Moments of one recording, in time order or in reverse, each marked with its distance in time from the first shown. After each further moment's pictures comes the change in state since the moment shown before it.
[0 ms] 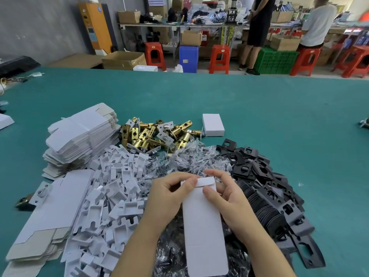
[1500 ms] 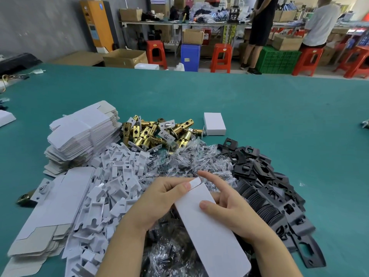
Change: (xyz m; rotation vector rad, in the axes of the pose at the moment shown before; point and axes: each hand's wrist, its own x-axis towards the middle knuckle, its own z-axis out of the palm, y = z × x) left_hand -0.001 0.012 -0.023 -0.078 -0.309 -0.200; right_hand 0.000 0.004 -0.015 -0.109 -0.288 0.110
